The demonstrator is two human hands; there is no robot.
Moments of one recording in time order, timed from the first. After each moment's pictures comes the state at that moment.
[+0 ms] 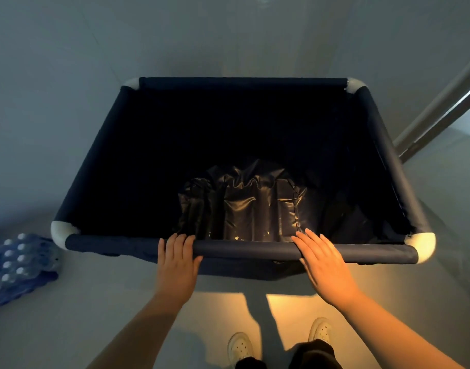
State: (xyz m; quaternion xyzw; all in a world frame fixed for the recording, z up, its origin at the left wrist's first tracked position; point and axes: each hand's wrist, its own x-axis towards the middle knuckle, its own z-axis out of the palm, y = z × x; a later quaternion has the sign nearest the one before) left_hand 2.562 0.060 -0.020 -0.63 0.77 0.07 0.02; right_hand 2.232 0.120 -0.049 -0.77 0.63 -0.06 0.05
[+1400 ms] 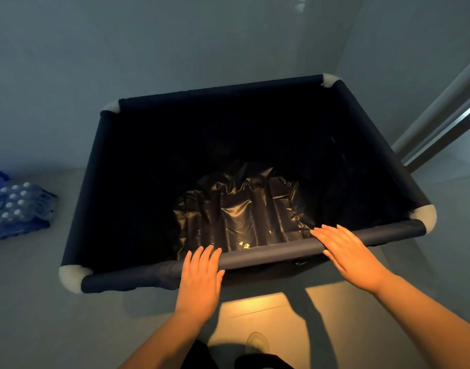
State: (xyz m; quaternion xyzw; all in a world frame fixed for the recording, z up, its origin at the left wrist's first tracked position) left_hand 2.243 0.205 -0.018 -0.66 0.75 0.08 0.05; right_hand 1.891 0.141 -0.024 -0.87 0.49 -0.06 0.09
